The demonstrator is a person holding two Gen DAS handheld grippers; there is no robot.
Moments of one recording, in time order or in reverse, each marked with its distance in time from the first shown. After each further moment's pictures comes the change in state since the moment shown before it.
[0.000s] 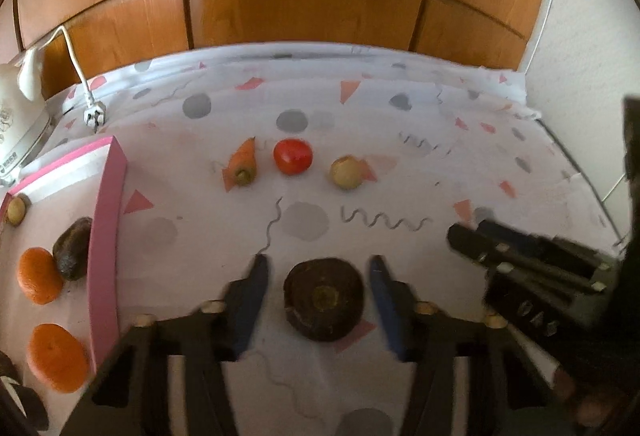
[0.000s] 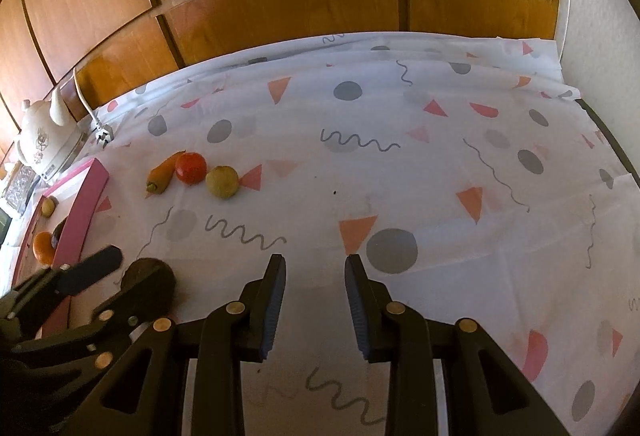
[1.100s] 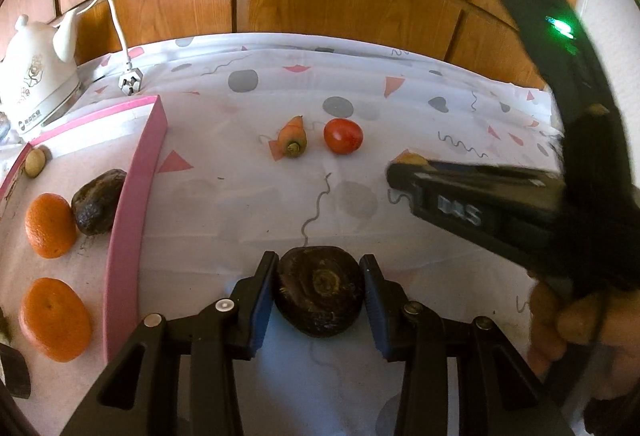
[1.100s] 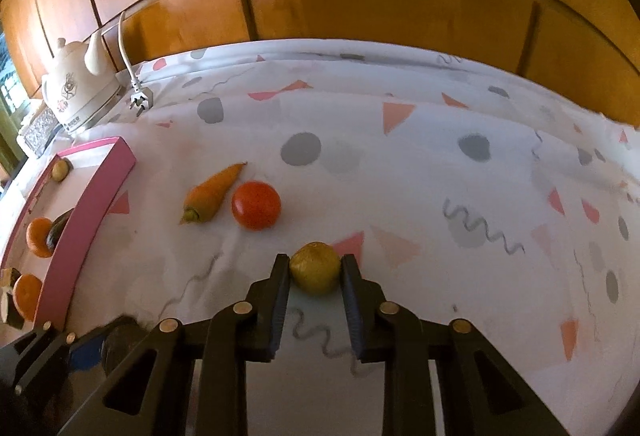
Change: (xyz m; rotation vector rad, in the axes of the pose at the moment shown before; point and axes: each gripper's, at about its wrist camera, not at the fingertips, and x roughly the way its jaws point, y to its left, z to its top) left arm 0.001 0.019 -0.023 -0.092 -0.044 0.068; right arm 0.058 0.060 0.044 -0.252 0.042 0.114
